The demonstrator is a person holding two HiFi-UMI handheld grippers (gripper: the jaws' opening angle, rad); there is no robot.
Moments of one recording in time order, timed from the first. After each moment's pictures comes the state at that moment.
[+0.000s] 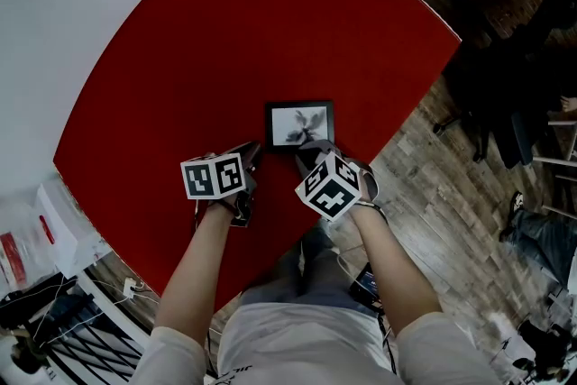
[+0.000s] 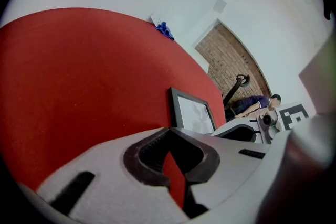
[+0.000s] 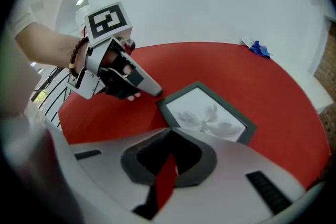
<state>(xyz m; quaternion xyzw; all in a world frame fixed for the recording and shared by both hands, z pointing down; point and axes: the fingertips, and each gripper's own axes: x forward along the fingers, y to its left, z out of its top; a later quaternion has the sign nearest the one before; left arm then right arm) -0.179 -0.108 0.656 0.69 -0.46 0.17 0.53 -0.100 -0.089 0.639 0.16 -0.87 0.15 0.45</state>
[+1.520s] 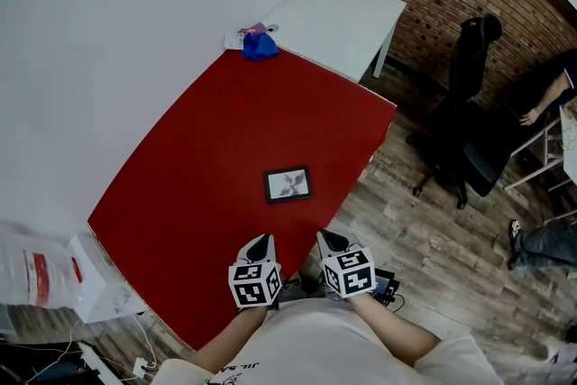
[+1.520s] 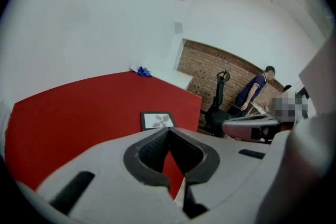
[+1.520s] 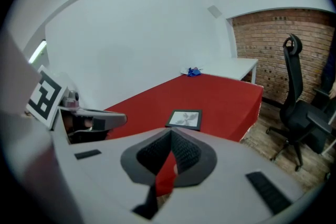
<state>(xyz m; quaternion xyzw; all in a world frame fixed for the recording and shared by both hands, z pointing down) -0.133 0.029 0.480 0.76 -0.55 0.18 0.30 -0.006 0.028 0.476 0.45 -0.82 0.29 0.21</state>
